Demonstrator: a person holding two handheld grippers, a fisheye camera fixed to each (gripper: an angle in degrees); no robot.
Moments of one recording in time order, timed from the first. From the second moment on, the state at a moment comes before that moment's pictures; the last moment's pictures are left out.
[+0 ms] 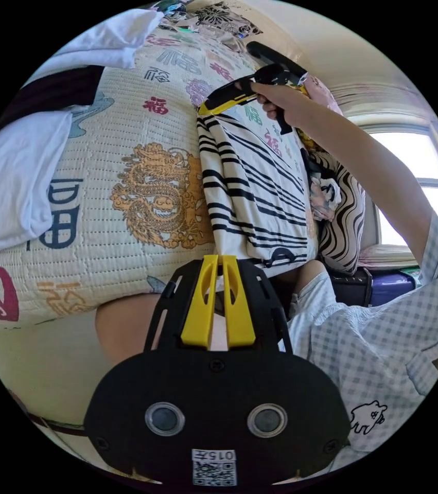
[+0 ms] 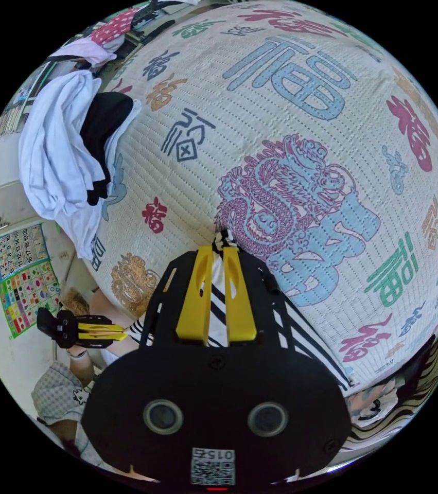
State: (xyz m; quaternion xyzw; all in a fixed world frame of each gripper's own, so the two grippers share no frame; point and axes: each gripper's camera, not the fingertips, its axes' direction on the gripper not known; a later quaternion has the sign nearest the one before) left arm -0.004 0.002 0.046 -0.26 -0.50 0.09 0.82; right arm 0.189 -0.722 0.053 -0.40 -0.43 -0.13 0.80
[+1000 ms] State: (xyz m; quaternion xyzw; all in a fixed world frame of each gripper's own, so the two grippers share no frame) left arm 0.020 0.030 0.080 -0.19 -0.53 0.19 0.80; right arm 0.524 -0.632 0.061 -0.17 -0.68 0.19 0.68
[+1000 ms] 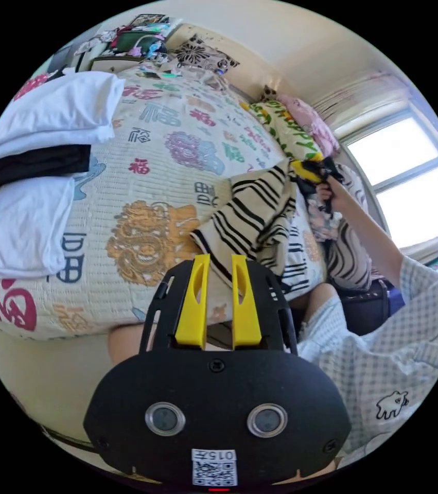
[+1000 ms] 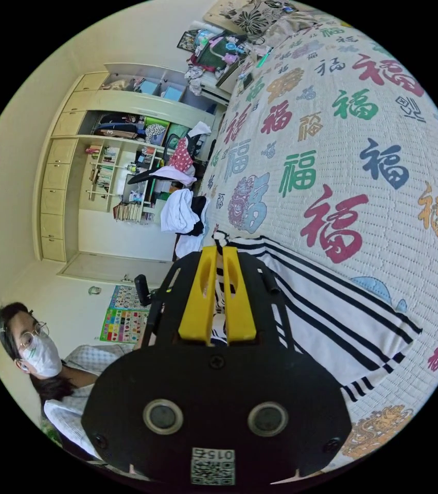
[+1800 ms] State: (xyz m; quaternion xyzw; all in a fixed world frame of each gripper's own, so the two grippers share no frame) left arm -0.031 0.021 -0.015 -0.11 -0.42 0.12 0.89; right arm 0.406 -0.789 -0.023 -0.25 -0.64 0.02 0.73
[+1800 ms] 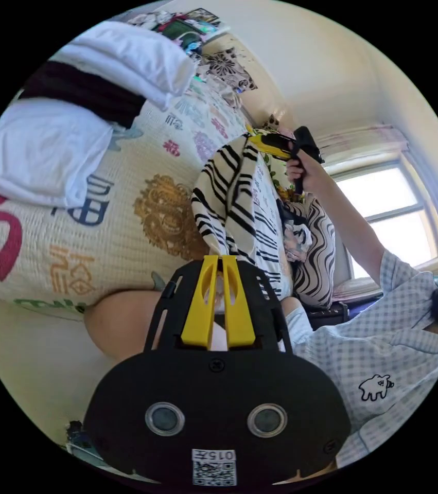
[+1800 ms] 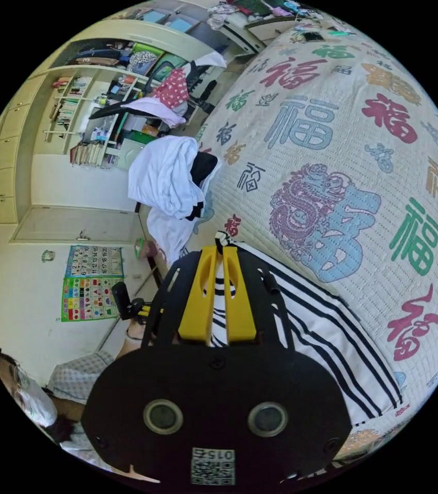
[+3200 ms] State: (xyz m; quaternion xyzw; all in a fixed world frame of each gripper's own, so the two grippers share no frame) left arm -0.224 0.104 0.393 -0.50 -0.26 0.19 0.80; right arm 0.963 -0.513 0.001 -0.19 -0.64 0.25 0.70
